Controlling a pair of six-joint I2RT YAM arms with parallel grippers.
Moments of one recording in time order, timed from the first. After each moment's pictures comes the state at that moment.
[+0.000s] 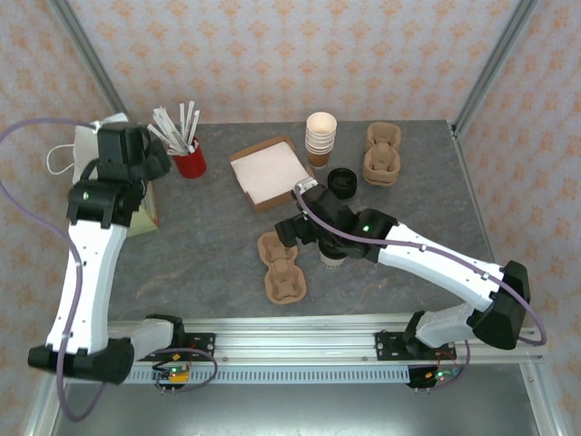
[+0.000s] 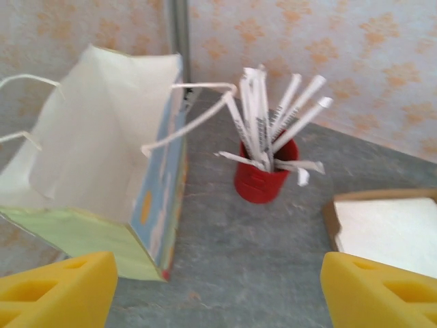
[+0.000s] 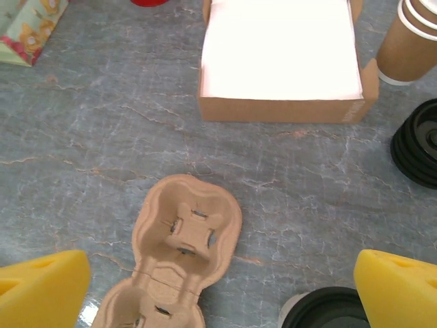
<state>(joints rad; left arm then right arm) -0.02 1.21 1.60 -1.02 -0.42 -0.34 0.98 1.34 1.23 -0.66 0.26 0.34</state>
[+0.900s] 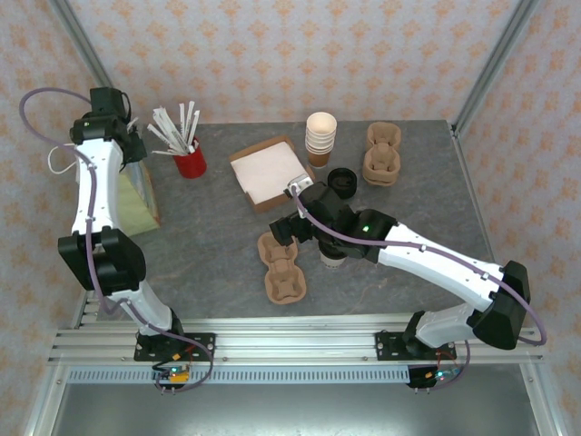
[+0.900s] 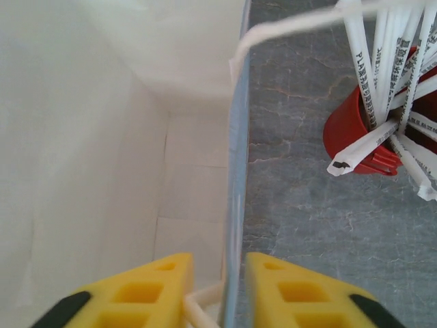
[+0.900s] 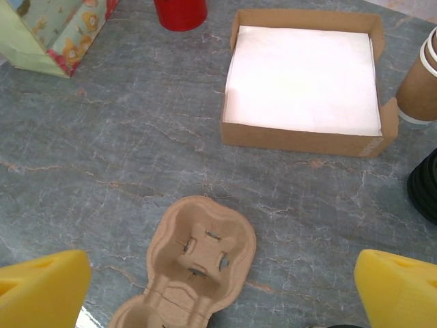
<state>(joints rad) 0.28 1.74 1.86 -1.13 -0.23 -0.13 0.98 1.34 1.23 -0.58 0.23 0.26</state>
